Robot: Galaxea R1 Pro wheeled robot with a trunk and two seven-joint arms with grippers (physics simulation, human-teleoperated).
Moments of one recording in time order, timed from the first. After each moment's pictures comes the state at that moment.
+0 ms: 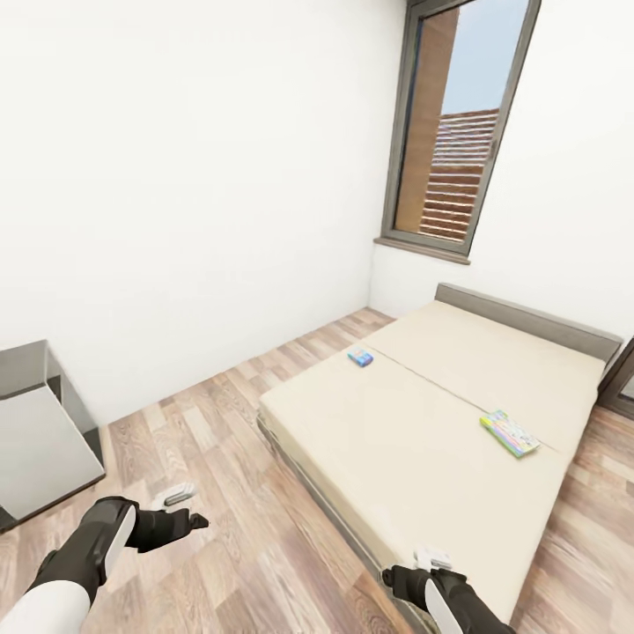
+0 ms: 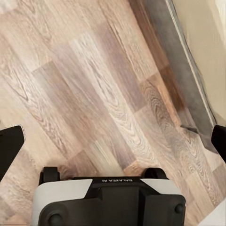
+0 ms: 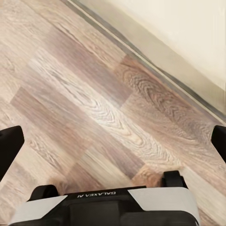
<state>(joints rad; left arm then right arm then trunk) -0.56 0.16 0.27 -0.69 -0.04 0.85 -0.44 -0.42 0.05 -0.03 -0.53 -0.21 0.39 -0.04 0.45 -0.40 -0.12</state>
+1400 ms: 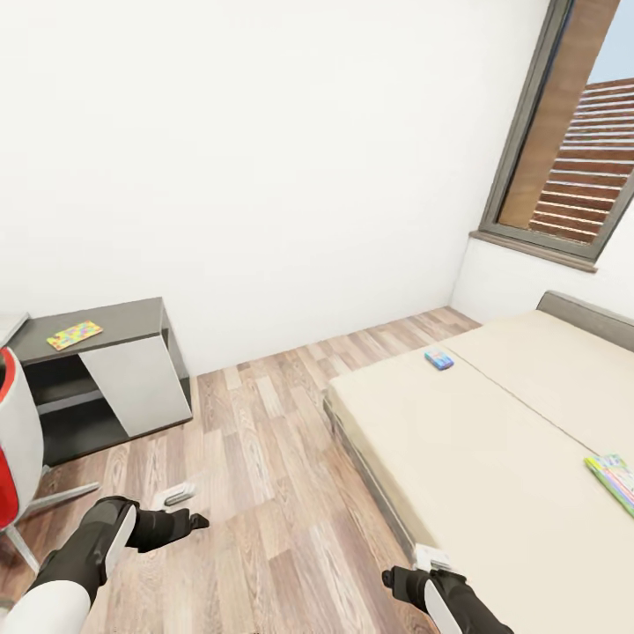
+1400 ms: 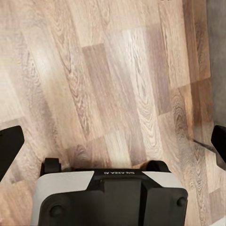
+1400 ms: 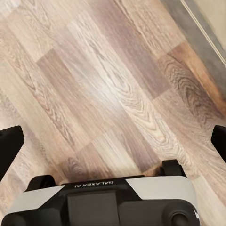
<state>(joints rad) -0.56 0.16 0.27 -0.69 -0.04 0.85 -0.44 -0.42 0.05 -0.03 -0.53 -0.21 0.39 -0.04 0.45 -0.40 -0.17</state>
